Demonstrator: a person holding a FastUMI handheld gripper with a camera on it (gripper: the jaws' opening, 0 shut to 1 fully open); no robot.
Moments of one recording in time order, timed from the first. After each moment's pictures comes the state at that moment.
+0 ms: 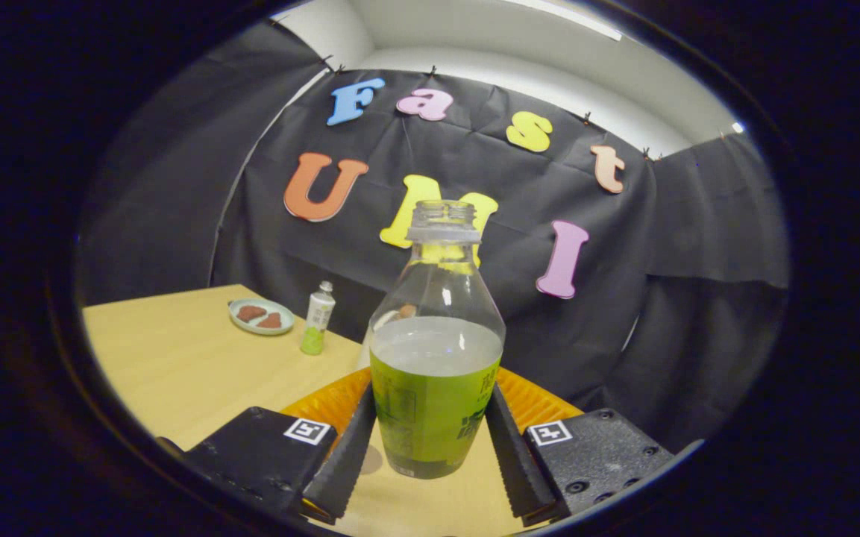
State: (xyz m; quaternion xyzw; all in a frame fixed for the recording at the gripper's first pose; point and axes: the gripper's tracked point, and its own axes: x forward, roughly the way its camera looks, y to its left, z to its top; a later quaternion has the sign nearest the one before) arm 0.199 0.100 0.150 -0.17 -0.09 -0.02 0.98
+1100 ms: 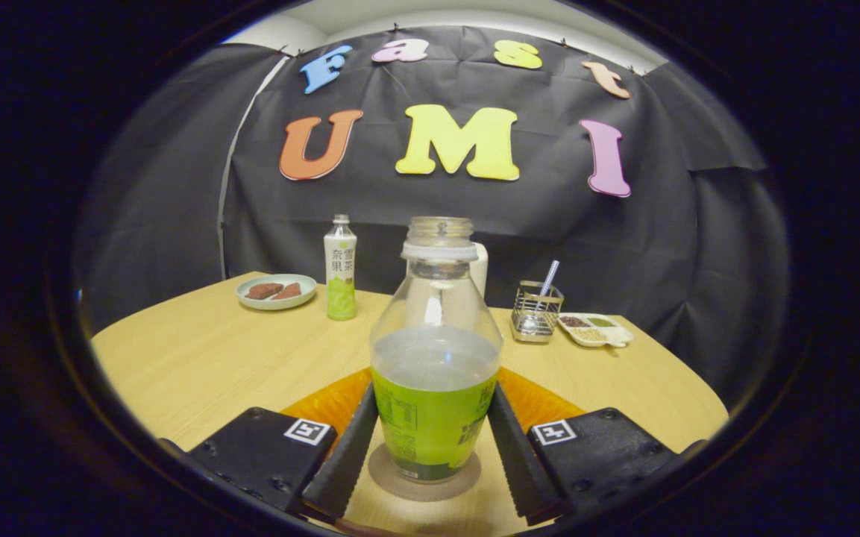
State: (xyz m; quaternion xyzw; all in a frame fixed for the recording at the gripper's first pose) arm 0.343 0.127 0.026 -0.09 0.02 0.03 1.00
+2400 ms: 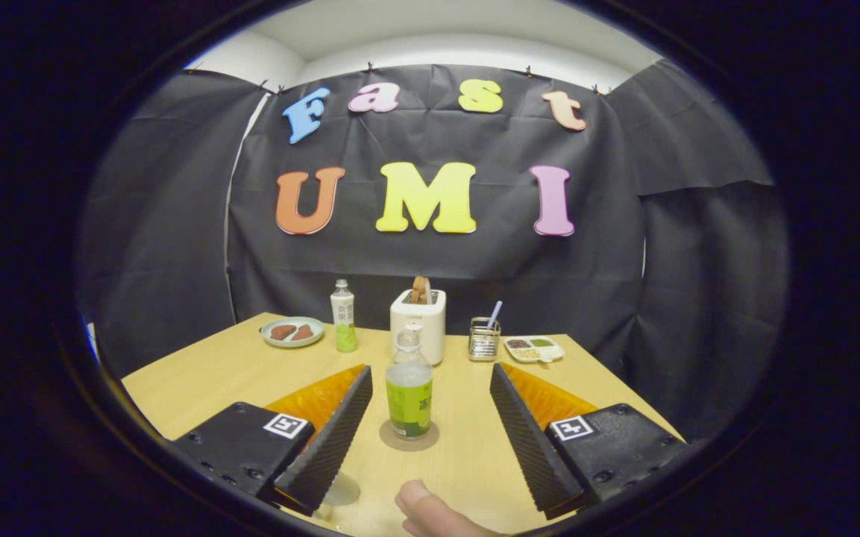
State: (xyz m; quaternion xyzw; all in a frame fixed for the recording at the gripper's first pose) arm 0.127 0.091 0.109 -0.05 -0.03 0.01 1.00
